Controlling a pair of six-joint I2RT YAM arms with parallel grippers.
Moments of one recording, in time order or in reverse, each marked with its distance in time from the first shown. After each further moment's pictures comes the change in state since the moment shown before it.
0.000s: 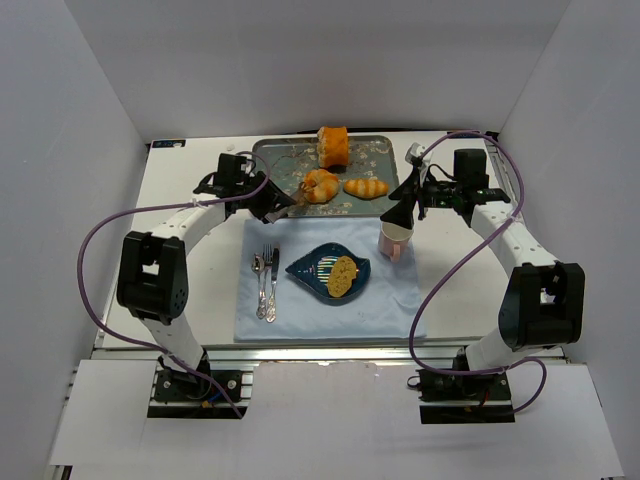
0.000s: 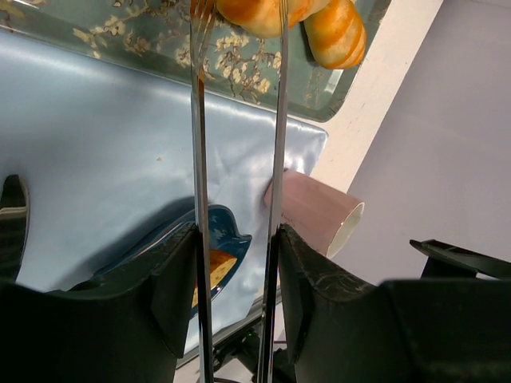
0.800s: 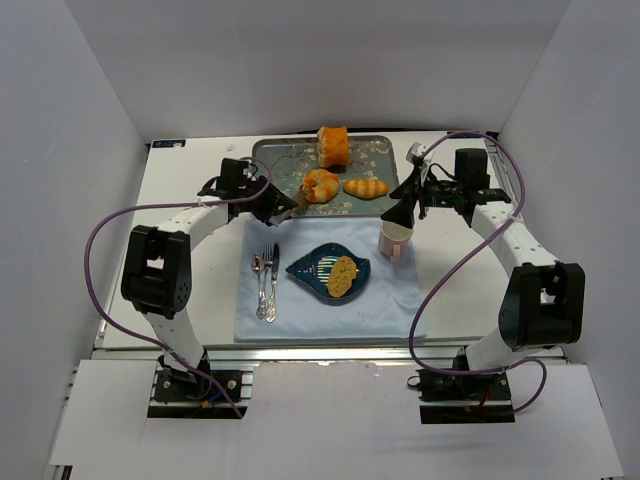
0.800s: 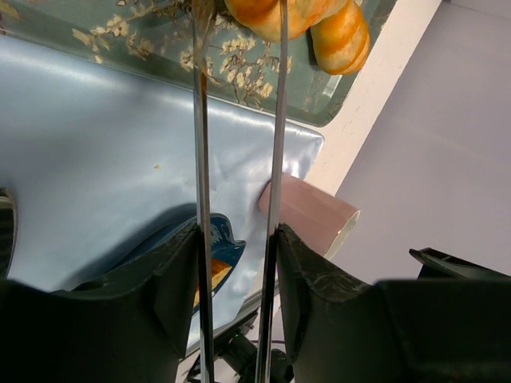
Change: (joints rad) left arm 0.000 0.051 -0.023 0.074 0.030 -0.057; right arm -0.006 0.000 -0.002 0.015 0.000 0.001
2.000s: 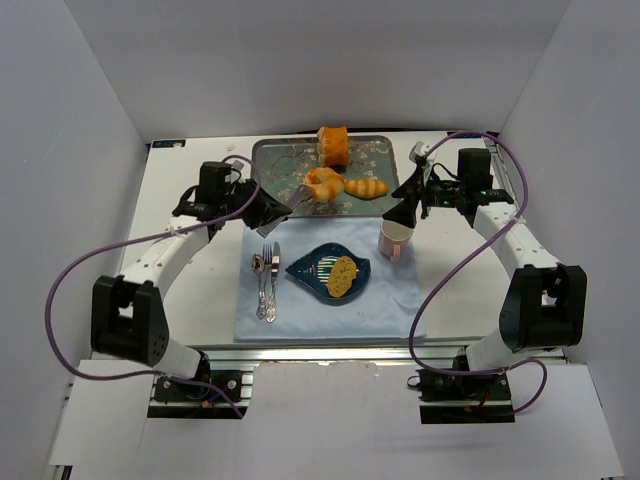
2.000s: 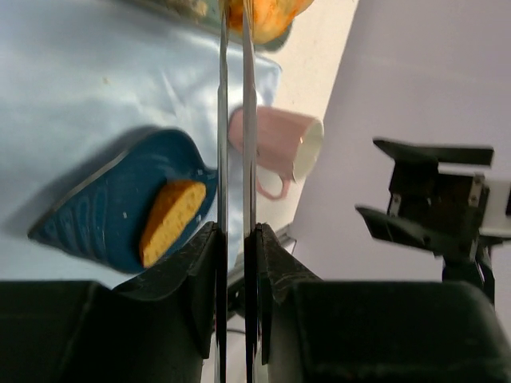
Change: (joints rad) left arm 0.000 -0.307 -0.132 -0.054 0.074 0.065; right arm -0.013 -0.011 -0.003 0.000 -0.010 0.002
